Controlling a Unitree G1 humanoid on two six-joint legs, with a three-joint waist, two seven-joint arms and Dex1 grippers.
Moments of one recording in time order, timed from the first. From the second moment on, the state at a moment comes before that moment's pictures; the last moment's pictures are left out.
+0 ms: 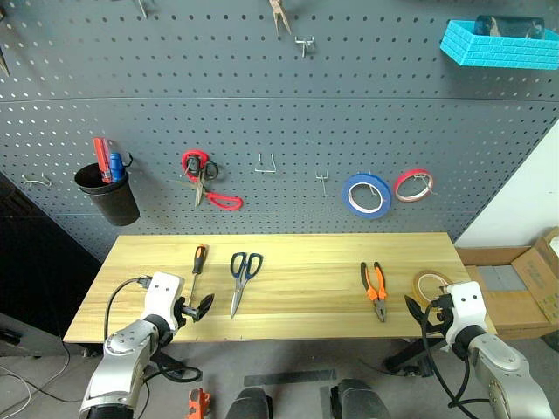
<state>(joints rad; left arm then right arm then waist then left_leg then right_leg) 0.05 0.46 0.16 0.17 -0.16 0.25 -0.50 0.21 -0.39 -0.17 -0.11 0.17 0.28 0.37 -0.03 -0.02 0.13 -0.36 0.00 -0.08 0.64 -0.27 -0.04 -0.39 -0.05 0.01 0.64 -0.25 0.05</state>
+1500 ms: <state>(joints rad) -0.69 0.01 -0.41 0.67 0.01 0.01 -0.88 -0.33 -0.61 -0.12 0.45 0.16 0.49 0.68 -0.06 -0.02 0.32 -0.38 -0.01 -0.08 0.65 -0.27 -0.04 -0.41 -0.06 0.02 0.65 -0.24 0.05</state>
